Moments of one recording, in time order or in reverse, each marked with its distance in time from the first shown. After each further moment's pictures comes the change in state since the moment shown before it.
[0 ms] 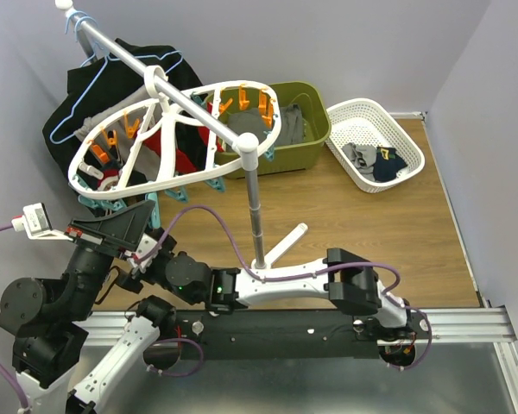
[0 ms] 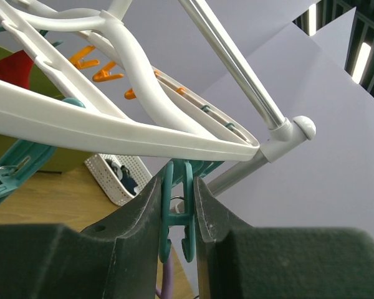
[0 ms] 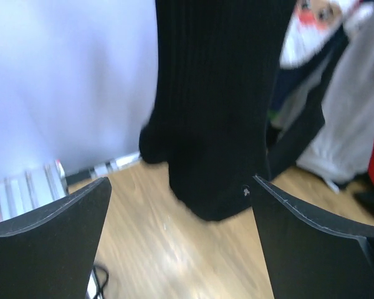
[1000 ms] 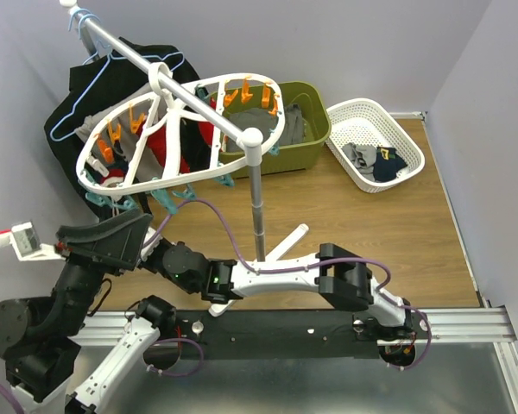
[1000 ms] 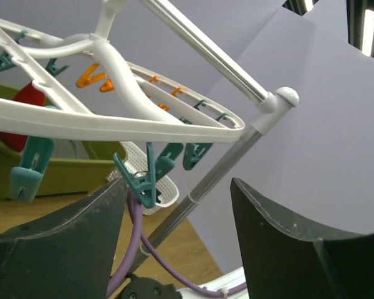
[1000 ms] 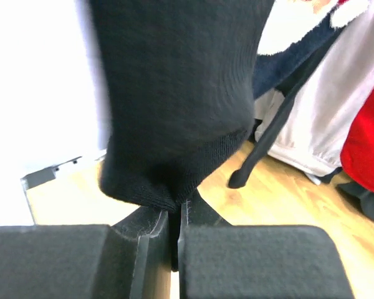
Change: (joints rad) left arm 0.000 -0.056 -0.005 -0.005 0.030 0.144; right arm -0.048 0.094 0.086 -0.020 0.003 -0.020
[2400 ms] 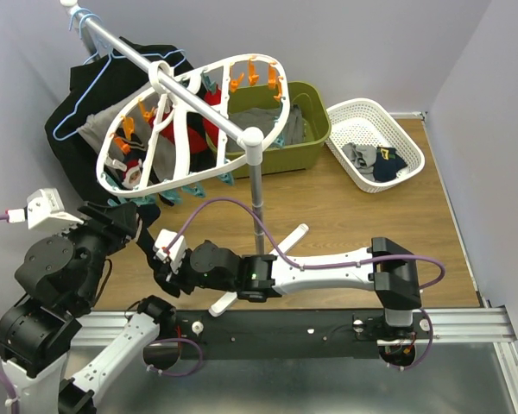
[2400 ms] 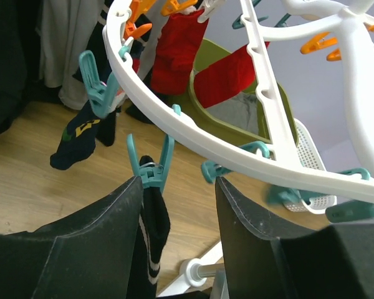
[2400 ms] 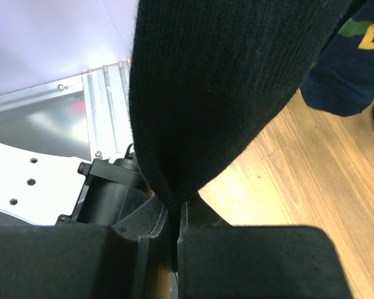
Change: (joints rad) left arm 0.000 0.235 0.219 -0.498 -0.450 0.107; right arm 0.001 -0.351 -0.327 -0.293 -0.355 0.243
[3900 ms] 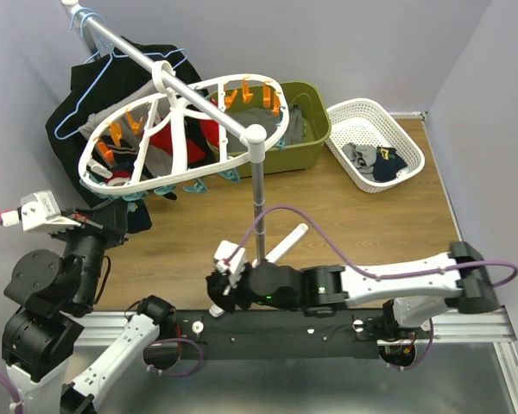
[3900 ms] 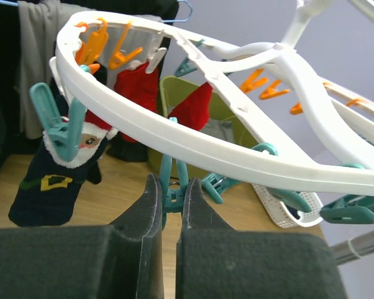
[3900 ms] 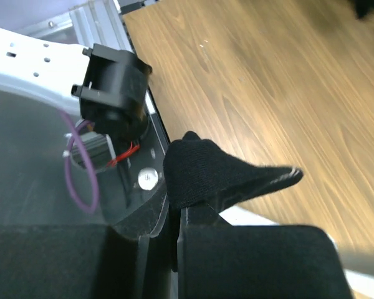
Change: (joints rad) left arm 0.000 -0.047 -0.072 0.207 0.036 0.151; right arm 0.086 -0.393 -0.325 -0.211 0.166 0.102
